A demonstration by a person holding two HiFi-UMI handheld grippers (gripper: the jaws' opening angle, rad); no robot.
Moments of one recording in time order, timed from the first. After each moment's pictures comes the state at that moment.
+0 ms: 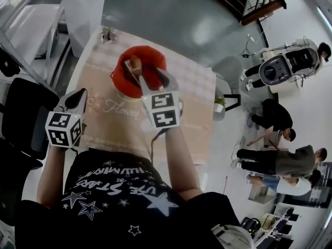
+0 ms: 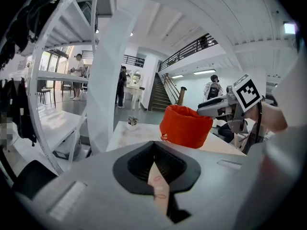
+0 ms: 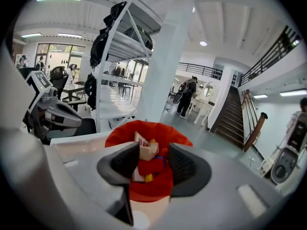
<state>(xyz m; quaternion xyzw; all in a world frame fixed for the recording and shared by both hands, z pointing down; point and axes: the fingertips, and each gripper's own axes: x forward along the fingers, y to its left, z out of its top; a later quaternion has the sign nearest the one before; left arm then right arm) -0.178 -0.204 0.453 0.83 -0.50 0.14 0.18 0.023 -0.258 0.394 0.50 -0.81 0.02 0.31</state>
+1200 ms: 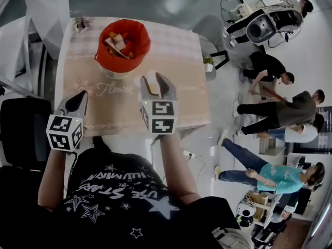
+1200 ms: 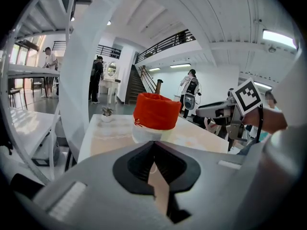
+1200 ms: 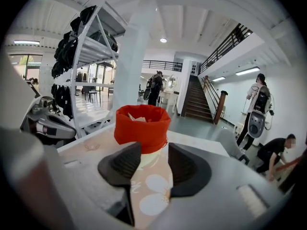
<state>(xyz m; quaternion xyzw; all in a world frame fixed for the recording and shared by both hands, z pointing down) -0.144 -0.151 0.469 0.90 -0.36 0.18 0.17 0.070 -0.140 0.417 0.68 -0.69 0.11 0.23</state>
